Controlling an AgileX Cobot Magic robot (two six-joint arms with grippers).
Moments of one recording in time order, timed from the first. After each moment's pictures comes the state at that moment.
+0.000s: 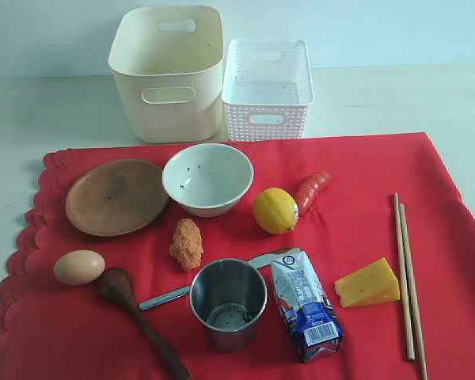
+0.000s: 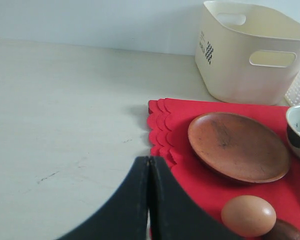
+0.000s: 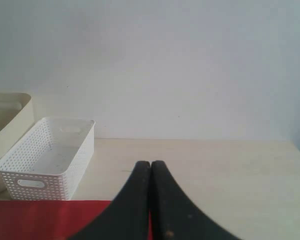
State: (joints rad) left arm -0.05 0.00 0.00 0.02 0.37 -0.11; right arm 0.03 0.46 -0.49 0.00 0.28 0.00
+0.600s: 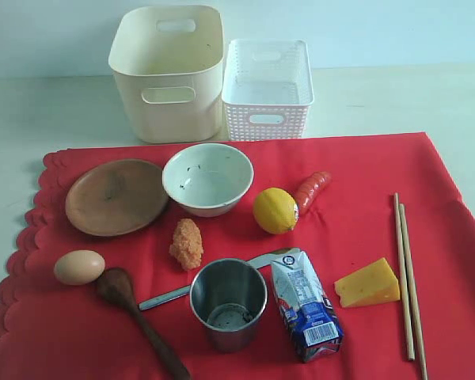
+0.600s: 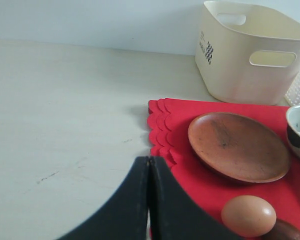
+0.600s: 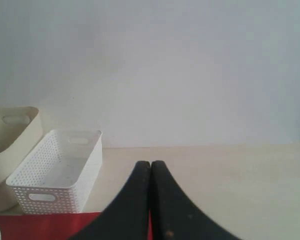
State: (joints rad) left arm -0.05 0.00 0.00 0.02 0.37 -0.11; right arm 0.03 0.46 -0.49 0.05 0.26 0.00
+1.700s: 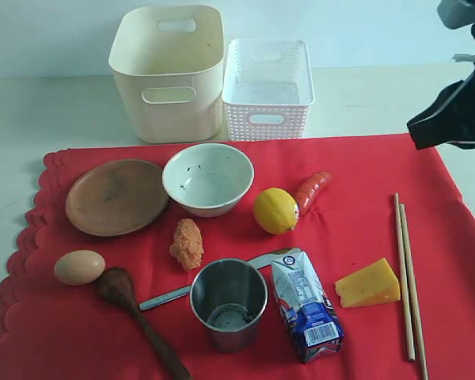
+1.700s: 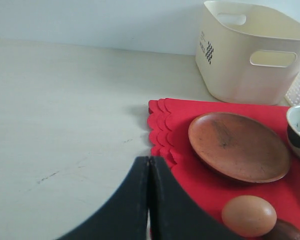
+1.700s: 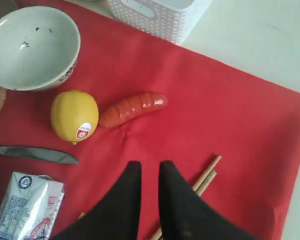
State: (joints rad) left arm -0.05 0.00 0.00 0.02 0.37 -0.11; right arm 0.17 1.21 -0.81 0.41 0.66 -0.56
